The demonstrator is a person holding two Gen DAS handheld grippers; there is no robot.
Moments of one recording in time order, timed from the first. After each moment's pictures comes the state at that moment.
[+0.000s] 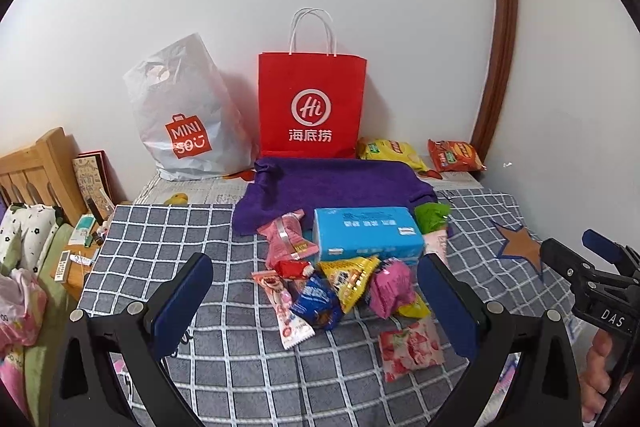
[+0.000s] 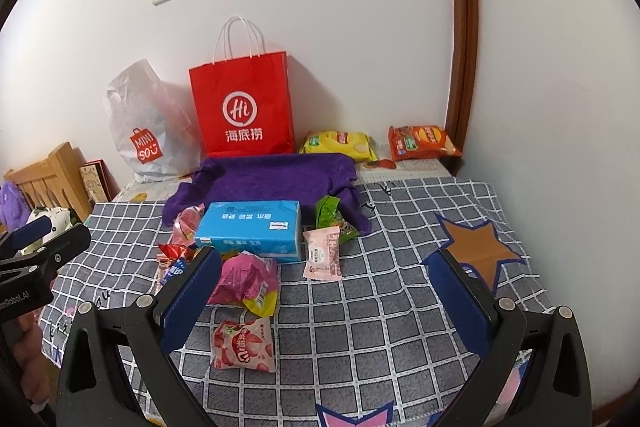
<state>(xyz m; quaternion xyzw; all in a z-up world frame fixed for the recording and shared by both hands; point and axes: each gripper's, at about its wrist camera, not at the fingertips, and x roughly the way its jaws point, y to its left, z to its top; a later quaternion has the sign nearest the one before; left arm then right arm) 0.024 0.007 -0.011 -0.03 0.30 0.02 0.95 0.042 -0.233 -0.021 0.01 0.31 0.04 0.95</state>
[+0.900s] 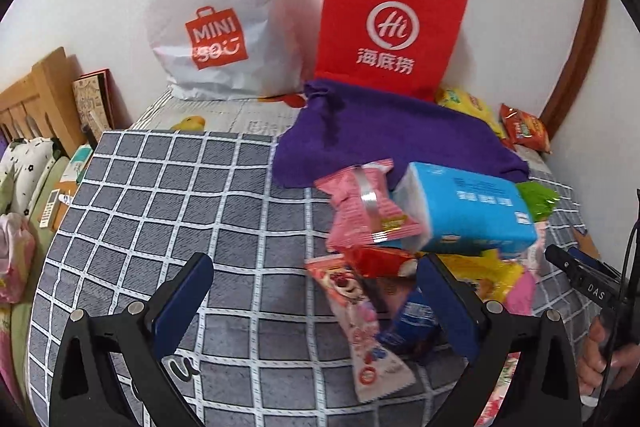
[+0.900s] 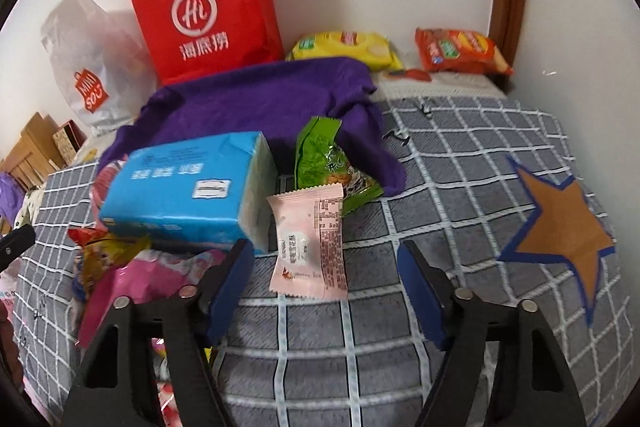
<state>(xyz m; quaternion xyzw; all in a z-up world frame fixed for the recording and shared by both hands) 0.122 0.079 -0.111 -0.09 0.41 0.07 0.90 0.198 -0.231 -0.157 0.03 0.44 0.06 0.89</state>
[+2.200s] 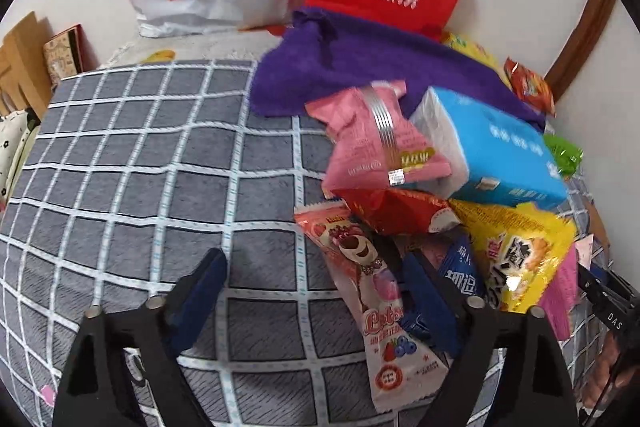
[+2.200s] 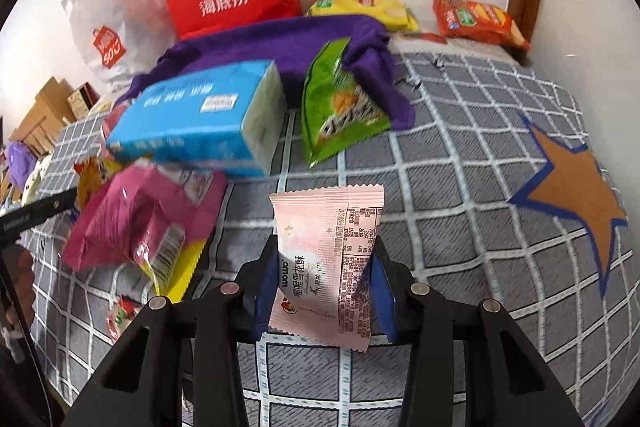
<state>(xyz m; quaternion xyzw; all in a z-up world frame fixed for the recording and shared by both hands) 0.146 0.079 -0.171 -0.10 0.49 0.03 0.87 0.162 -0.236 -0.184 0.01 0.48 0.10 0.87</state>
